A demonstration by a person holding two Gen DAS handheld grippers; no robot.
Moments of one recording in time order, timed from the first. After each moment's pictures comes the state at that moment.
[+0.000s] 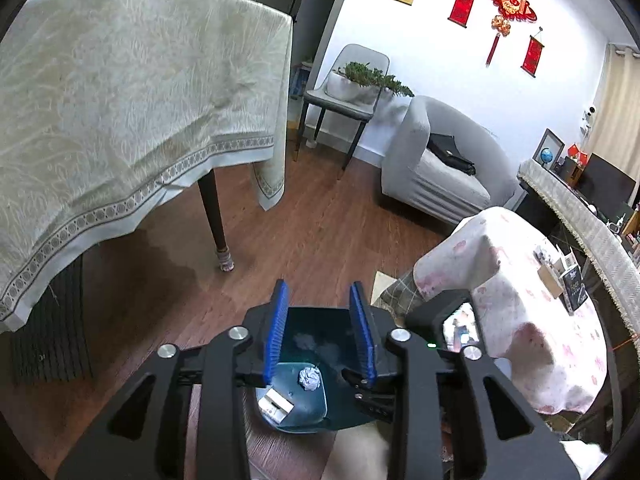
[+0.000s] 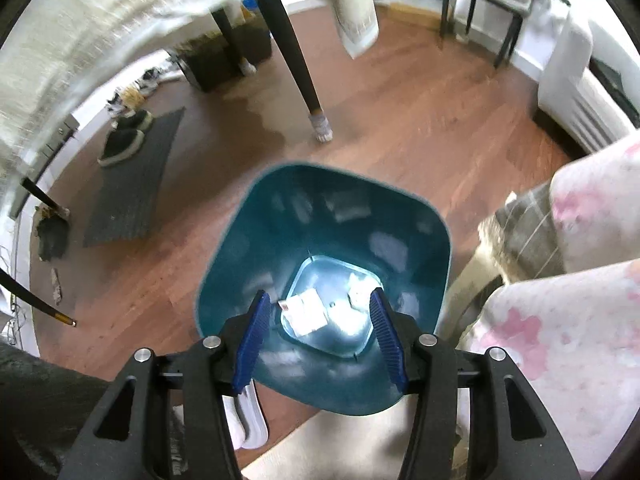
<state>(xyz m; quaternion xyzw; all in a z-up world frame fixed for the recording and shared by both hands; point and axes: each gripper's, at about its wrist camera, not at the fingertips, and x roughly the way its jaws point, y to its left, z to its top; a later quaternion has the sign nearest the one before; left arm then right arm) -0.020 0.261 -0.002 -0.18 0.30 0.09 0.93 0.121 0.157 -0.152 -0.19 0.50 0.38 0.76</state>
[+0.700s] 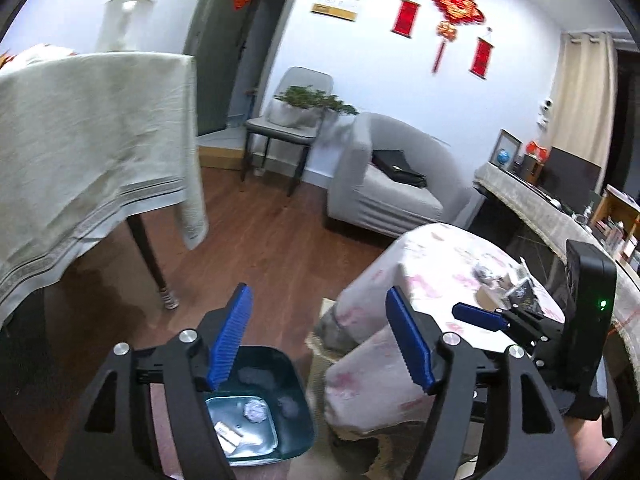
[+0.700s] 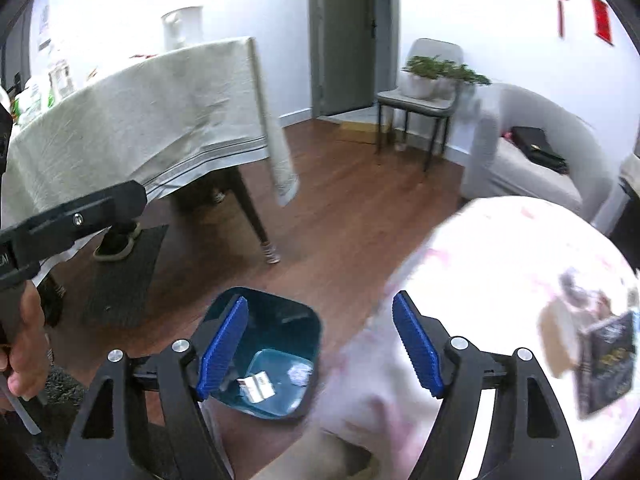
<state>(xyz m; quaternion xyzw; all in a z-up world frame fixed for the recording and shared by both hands) 0.032 0.163 0.038 -0.15 0.25 0.02 0.96 0.134 0.000 0.003 -0.12 0.34 0.34 0.87</state>
